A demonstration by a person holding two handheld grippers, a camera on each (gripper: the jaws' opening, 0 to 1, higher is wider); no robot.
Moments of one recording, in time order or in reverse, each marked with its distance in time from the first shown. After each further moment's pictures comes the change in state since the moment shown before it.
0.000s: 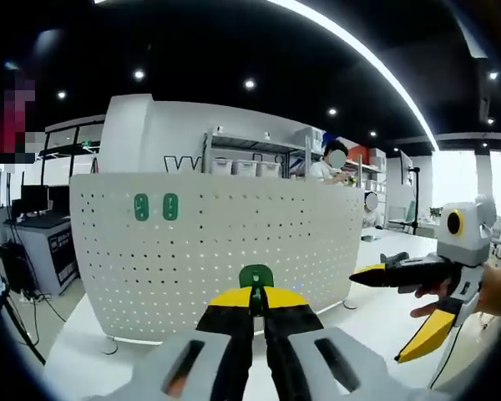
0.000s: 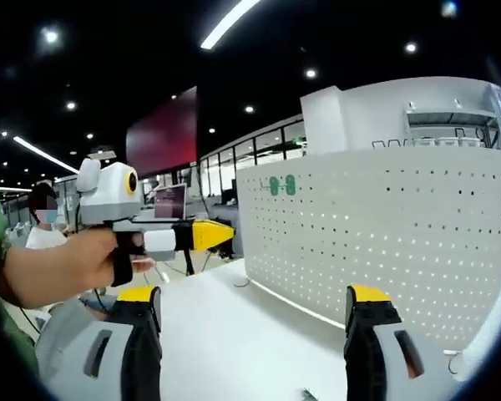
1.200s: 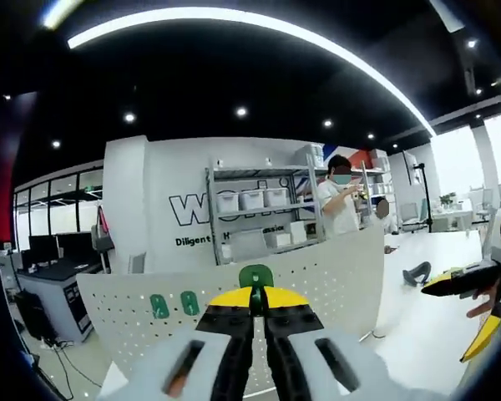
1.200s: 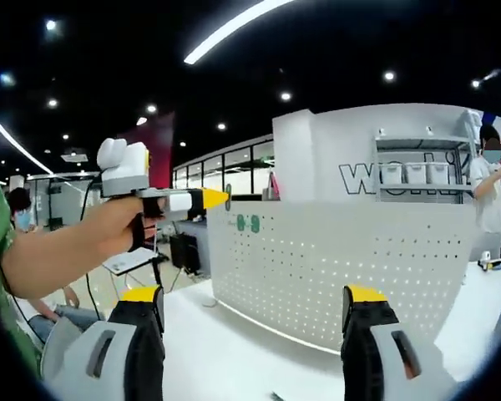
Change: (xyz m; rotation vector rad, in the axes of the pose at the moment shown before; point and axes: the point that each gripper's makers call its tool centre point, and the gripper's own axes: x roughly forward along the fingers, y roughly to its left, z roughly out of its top) left arm 0.042 0.013 0.111 0.153 -0.120 0.057; right arm -0.052 -0.020 0.063 -0.051 -0.085 -0.185
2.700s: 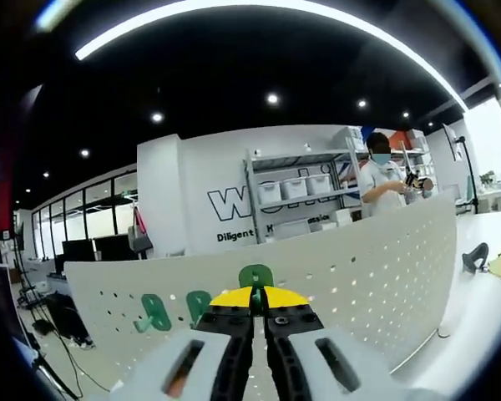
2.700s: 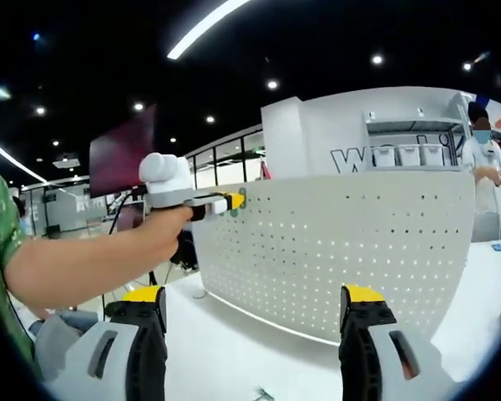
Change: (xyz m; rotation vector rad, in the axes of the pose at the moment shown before) left arm 0.101 0.045 -0.058 0.070 0.023 0.236; right arm 0.019 -0.040 -0.036 0.066 0.059 -0.016
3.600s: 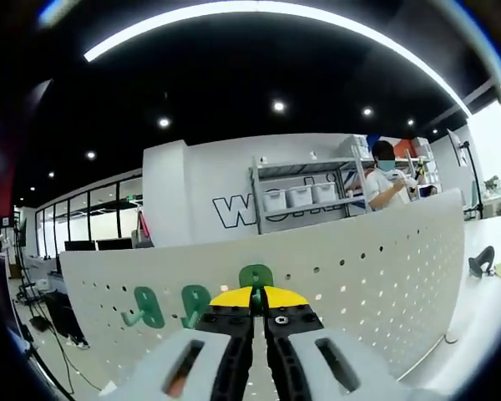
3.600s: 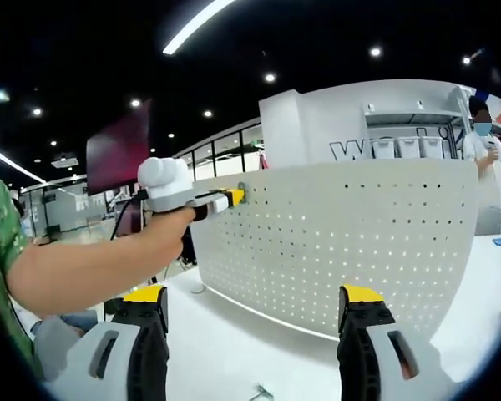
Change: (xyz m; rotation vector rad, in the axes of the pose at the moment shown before) left arm 0.009 0.002 -0.009 -0.021 -0.050 0.025; right arm 0.008 -0.006 -0.010 0.017 0.034 0.000
